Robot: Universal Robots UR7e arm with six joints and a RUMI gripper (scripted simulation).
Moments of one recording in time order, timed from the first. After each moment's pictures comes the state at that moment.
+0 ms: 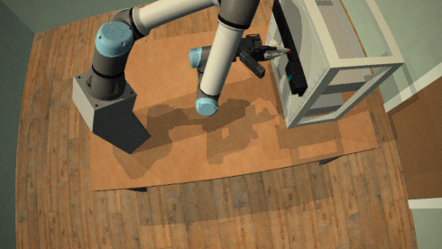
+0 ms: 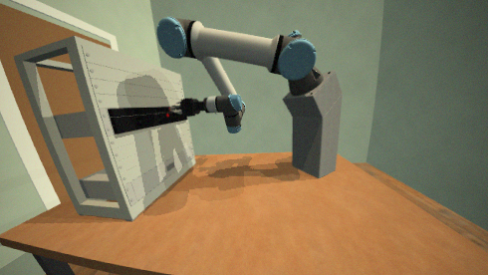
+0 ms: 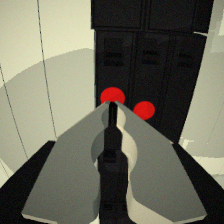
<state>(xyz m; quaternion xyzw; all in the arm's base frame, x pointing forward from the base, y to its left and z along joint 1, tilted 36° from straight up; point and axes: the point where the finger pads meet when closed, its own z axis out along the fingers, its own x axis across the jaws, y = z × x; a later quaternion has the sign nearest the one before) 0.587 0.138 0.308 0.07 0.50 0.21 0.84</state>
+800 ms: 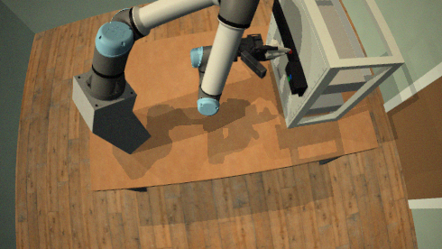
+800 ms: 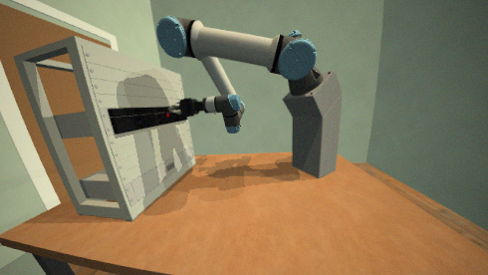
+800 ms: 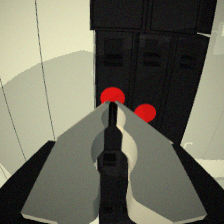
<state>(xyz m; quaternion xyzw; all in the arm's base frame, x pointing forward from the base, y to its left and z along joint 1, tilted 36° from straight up) 0.591 0.139 0.311 0.07 0.50 0.21 0.84</state>
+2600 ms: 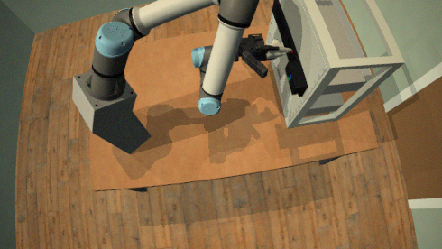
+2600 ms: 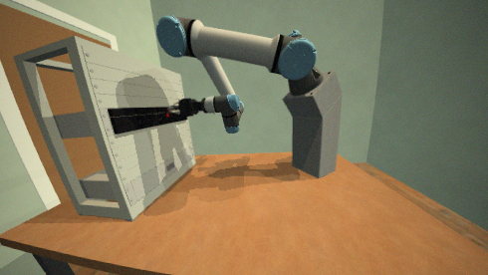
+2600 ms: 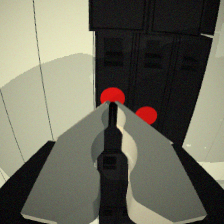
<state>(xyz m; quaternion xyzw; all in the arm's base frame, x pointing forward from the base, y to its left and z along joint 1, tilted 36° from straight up) 0.595 0.139 0.313 0.07 0.50 0.21 0.84</state>
